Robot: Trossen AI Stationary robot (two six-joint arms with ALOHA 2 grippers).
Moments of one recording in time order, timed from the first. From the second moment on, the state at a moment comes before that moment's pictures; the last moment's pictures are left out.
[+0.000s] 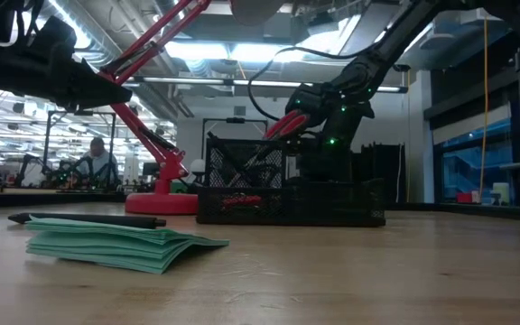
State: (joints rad) left arm -0.03 0.10 0.02 0.05 -0.59 0.01; right arm -0.44 1.96 1.17 -0.35 -0.04 -0.13
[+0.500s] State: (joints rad) left arm -0.03 0.10 0.02 0.05 -0.59 0.01; right arm -0.44 1.97 1.16 -0.36 -0.05 -0.14
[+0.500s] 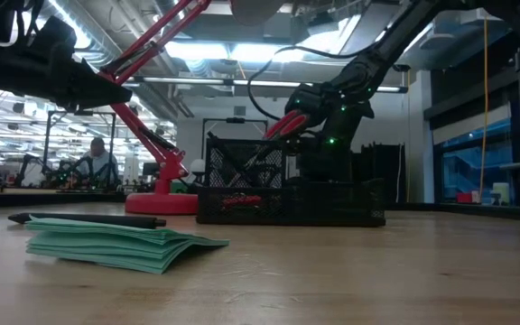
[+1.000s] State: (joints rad) left arm -0.03 0.10 0.02 0.05 -0.59 0.01; right arm -0.44 1.97 1.16 -0.37 -0.05 -0.14
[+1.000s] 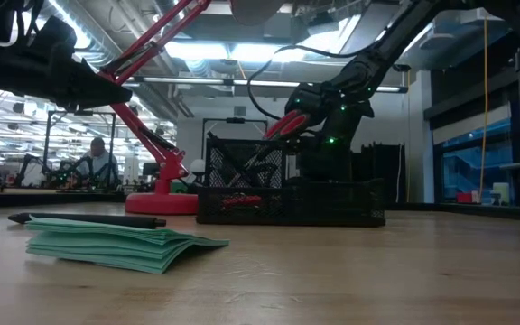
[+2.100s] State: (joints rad) left arm -0.03 0.10 0.02 0.05 -0.59 0.01; right arm -0.43 1.97 1.30 -0.56 -0.05 -0.16
